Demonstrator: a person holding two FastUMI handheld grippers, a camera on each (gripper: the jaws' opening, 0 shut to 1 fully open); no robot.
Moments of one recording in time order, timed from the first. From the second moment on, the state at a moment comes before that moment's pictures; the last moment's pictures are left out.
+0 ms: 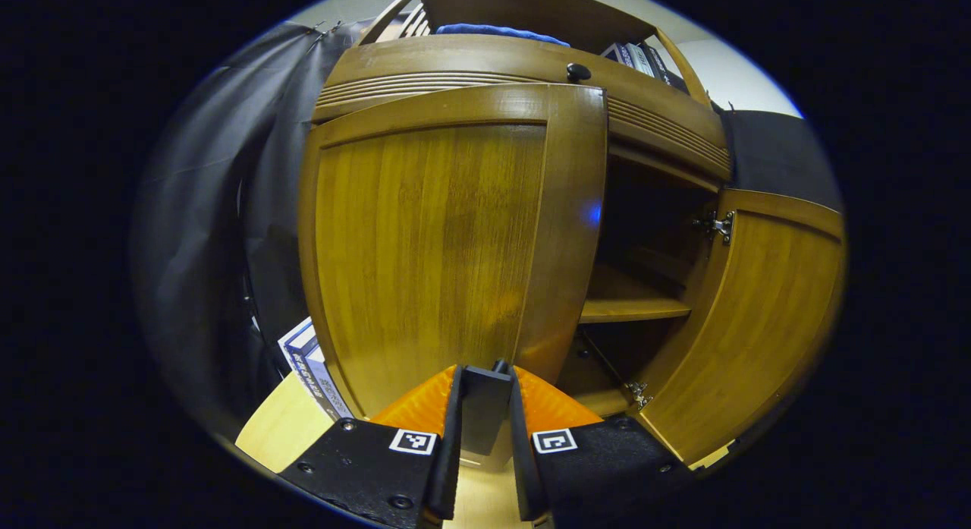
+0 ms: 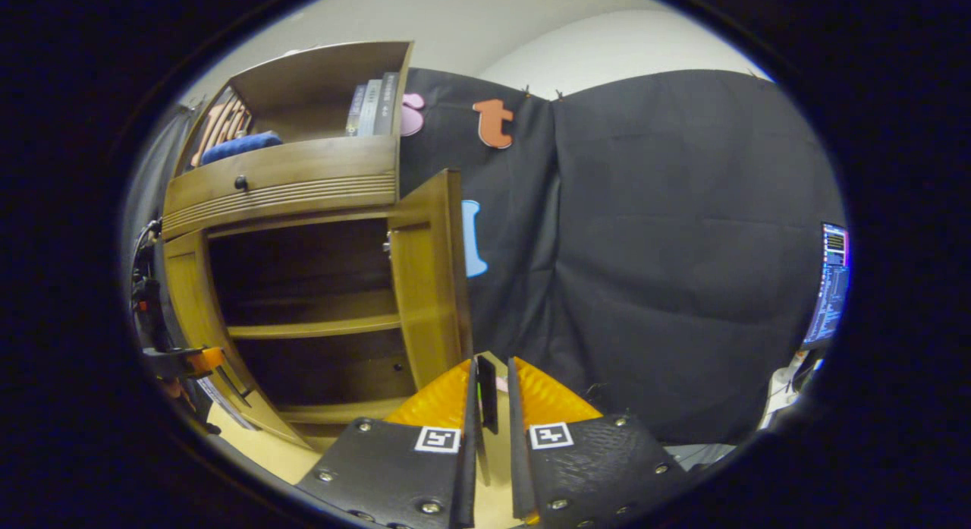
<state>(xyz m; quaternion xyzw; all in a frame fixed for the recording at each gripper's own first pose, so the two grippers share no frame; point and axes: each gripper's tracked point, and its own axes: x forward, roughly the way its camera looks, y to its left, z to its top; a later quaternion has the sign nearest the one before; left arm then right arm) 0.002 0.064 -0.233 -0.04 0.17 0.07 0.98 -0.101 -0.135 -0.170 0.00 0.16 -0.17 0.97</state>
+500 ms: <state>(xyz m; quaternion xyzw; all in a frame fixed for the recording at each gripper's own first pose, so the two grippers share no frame) -0.039 0.082 -0.227 -0.06 0.16 0.07 0.98 -0.069 -0.074 -0.180 0.01 0.17 -0.07 0.98</state>
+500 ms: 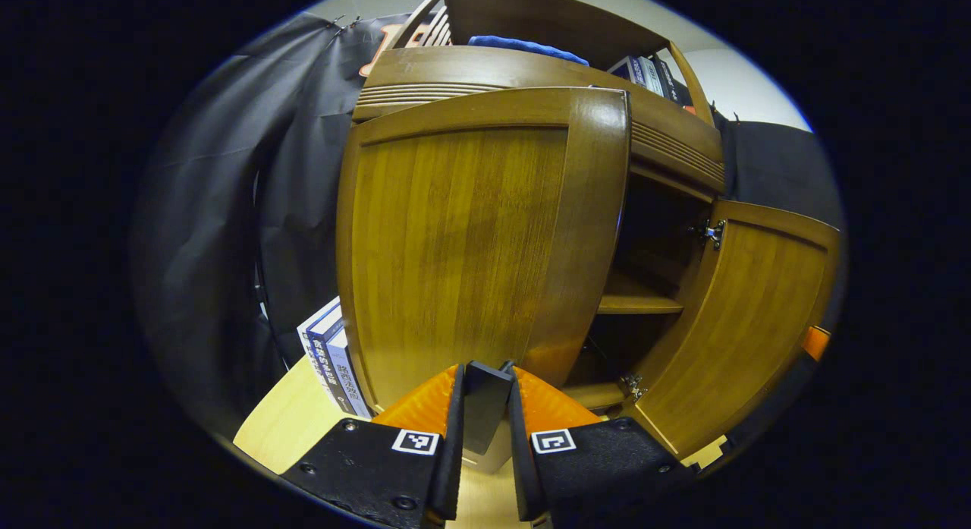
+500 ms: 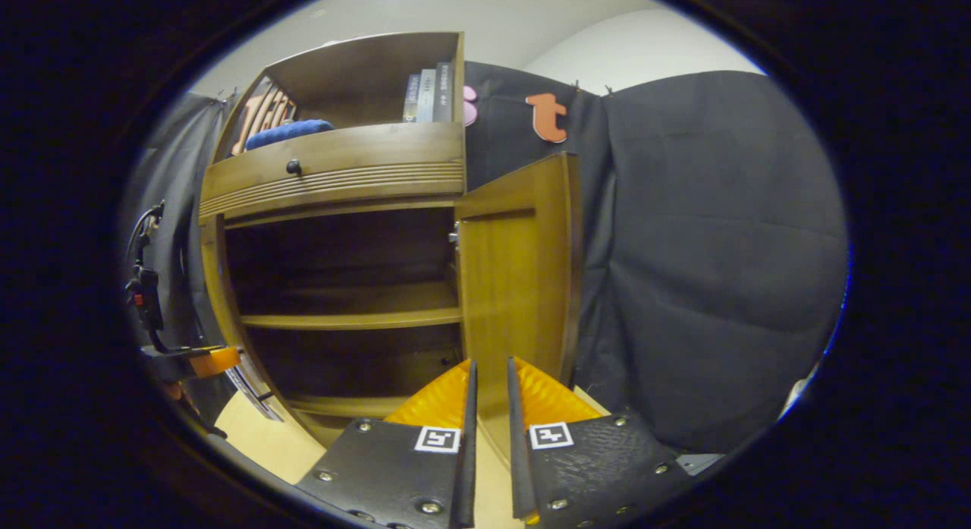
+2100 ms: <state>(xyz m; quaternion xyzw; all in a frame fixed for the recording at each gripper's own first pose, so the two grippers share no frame) -0.160 0.231 -0.204 -0.05 0.16 0.19 0.97 -0.047 0.047 -0.194 0.04 0.20 0.04 0.98</state>
